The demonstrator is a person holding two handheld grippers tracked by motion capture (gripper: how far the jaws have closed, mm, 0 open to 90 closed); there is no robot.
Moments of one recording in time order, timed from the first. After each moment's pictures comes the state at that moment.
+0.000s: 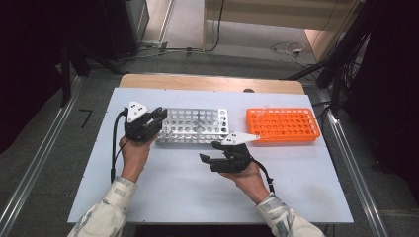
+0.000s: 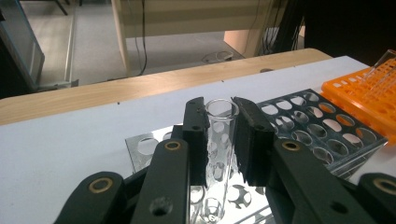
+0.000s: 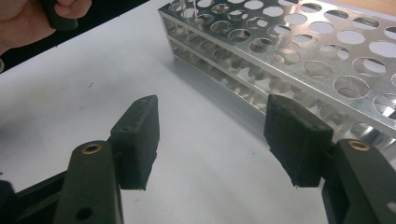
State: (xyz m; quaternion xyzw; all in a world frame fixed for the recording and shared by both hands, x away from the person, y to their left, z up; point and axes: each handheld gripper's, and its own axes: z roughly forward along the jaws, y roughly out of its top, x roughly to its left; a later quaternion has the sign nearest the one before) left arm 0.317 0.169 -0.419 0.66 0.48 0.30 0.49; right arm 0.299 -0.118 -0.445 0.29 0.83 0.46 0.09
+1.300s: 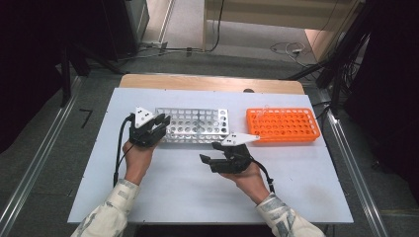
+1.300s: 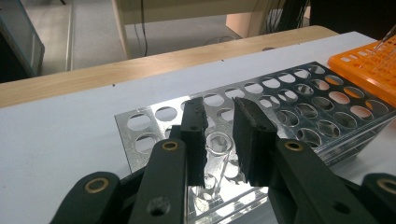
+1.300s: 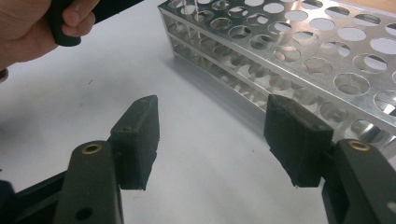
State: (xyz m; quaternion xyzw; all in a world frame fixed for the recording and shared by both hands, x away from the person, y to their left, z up) left arm 0.315 0.162 -0.434 0.68 0.48 0.30 0.46; right arm 0.298 -0.119 -0.446 0.29 0.84 0.46 0.09
